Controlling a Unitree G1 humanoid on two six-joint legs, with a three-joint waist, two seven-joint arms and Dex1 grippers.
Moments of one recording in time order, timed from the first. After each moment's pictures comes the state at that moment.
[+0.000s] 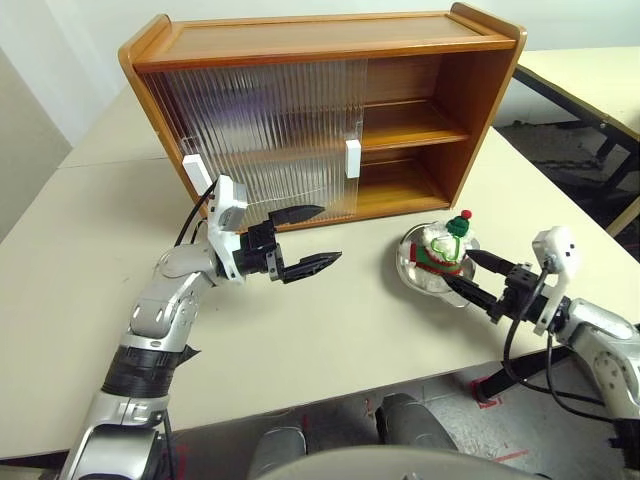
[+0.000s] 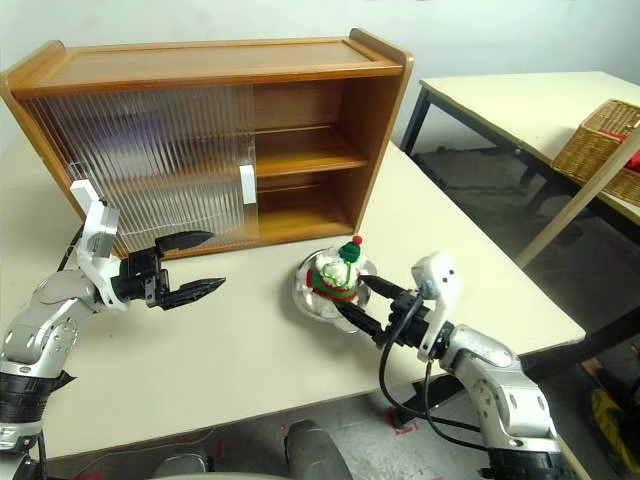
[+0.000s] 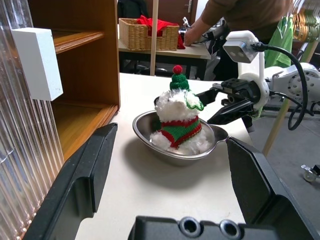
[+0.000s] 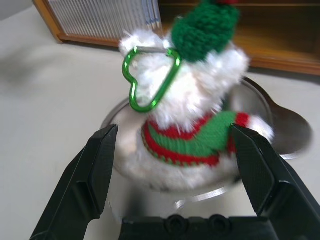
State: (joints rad) left arm -0.25 0.53 -0.01 -0.08 -0.54 0.19 -1.10; right arm 0.05 -0.55 -0.17 -0.15 0.53 0.38 0.87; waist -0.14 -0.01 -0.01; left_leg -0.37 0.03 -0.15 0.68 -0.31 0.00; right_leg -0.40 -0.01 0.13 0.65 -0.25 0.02
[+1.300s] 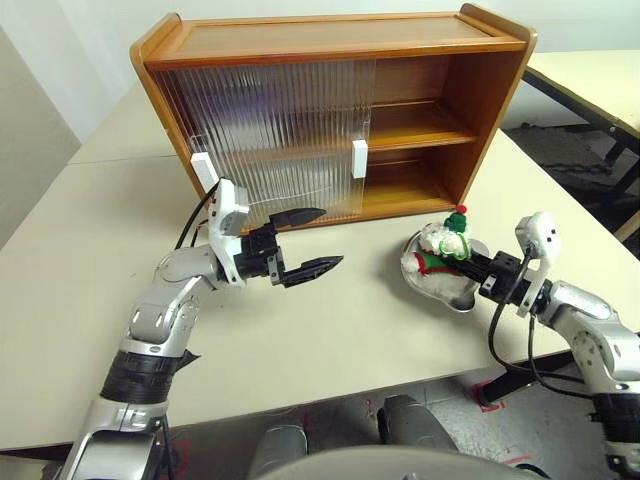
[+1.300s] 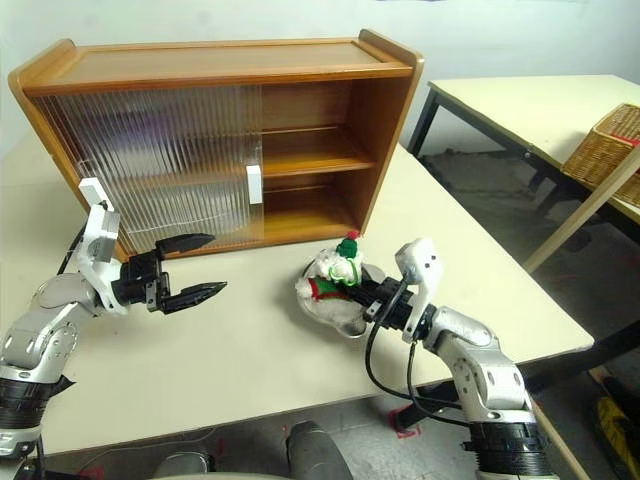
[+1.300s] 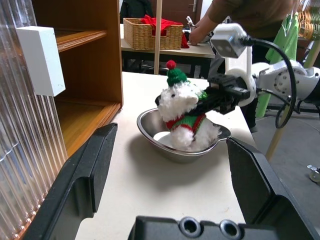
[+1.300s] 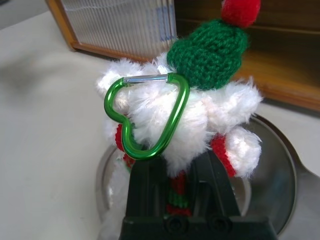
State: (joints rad) left arm -0.23 0.52 -0.02 -0.11 -0.53 0.18 -1.09; right arm -0.05 -0.56 -0.13 -0.12 0.53 0.37 0.89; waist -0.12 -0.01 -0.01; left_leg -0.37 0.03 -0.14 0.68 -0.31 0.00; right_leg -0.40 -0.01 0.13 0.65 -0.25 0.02
